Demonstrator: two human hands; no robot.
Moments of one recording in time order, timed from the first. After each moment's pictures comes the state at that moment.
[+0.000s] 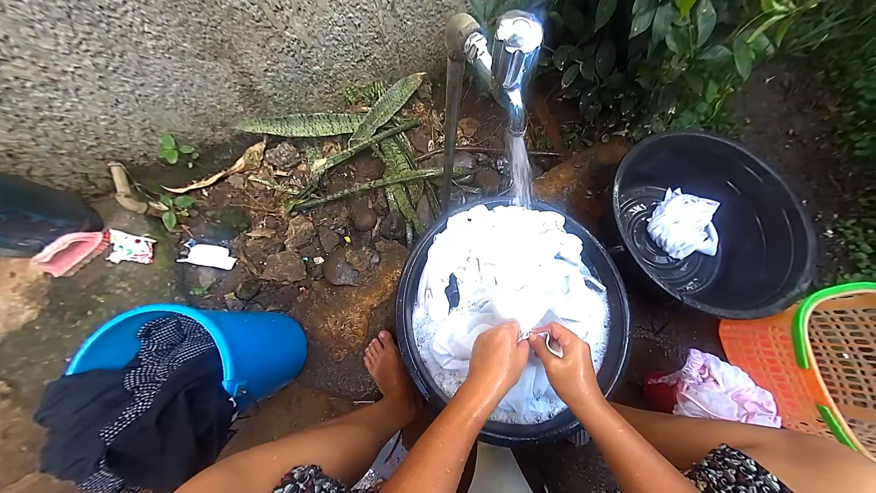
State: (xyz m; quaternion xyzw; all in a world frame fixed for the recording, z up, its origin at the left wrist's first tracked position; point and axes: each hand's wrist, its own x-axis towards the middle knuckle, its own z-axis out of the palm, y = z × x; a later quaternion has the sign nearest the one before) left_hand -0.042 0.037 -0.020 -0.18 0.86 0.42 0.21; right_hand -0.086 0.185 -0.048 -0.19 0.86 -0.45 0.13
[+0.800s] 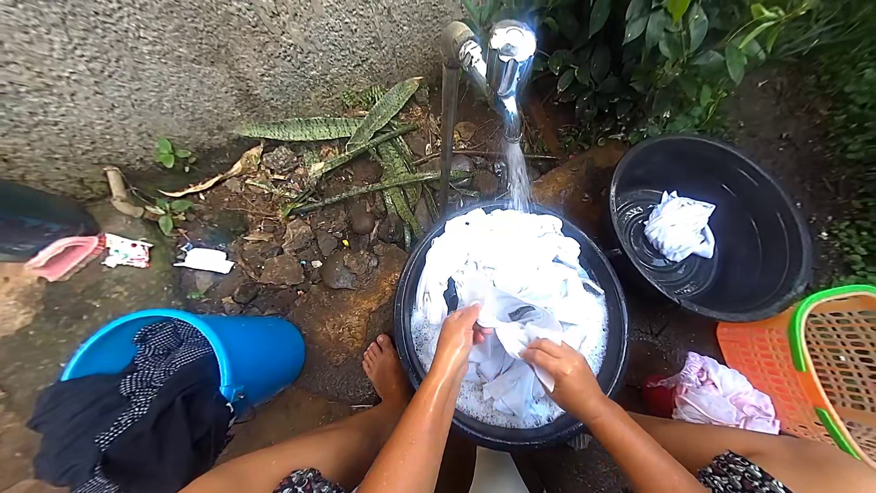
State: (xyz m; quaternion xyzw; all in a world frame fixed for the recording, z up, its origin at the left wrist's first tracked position) left_hand -0.041 0.000 -0.058 -0.43 0.46 0.78 -0.02; right_hand -0.094 0.213 -0.073 -0.49 0.82 -0.30 -0.01
